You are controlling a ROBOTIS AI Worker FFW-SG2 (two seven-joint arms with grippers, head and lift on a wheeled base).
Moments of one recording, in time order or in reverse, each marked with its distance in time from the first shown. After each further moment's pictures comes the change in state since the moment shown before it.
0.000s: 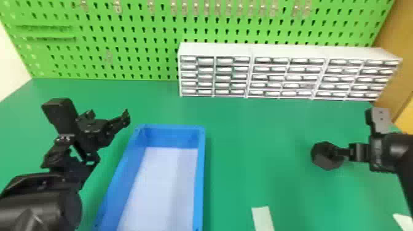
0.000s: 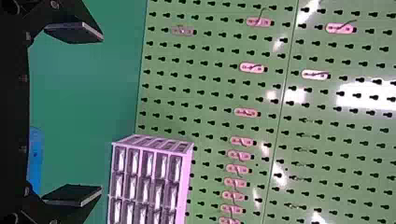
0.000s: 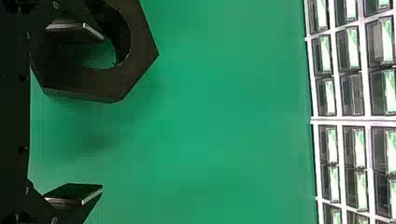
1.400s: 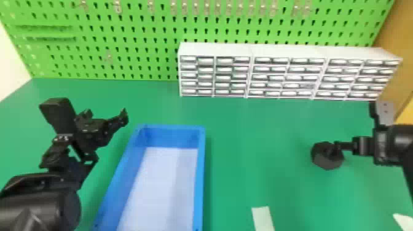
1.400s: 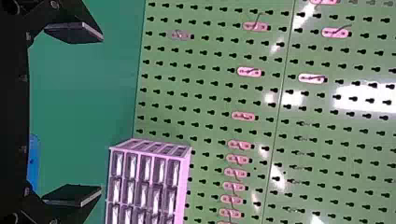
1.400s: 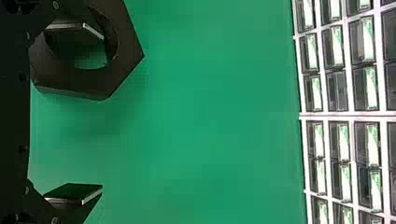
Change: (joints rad) left arm 0.000 0.000 0.006 0.000 -0.005 -0.008 0.007; right arm -0.018 -0.010 0.016 -0.052 -0.007 0.071 0.000
